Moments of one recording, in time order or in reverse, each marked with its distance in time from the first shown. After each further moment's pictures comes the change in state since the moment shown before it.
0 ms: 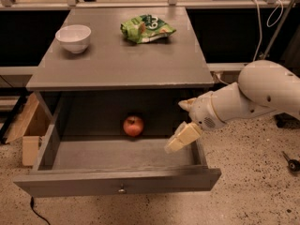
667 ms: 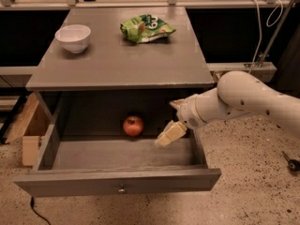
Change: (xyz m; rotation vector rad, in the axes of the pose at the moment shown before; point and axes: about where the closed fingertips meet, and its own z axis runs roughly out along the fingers) arm 0.008 -0.041 0.057 0.031 -0.029 -0.015
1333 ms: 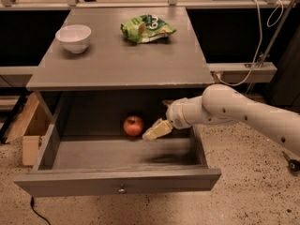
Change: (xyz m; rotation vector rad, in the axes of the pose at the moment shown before) arm -0.004 -0.036 0.063 0.080 -0.102 0.049
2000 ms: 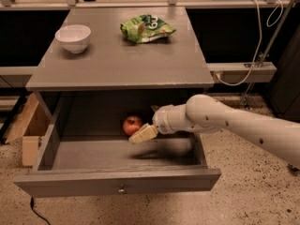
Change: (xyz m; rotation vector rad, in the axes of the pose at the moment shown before) arm -0.005 0.012 0.056 -0.006 -0.059 0.039
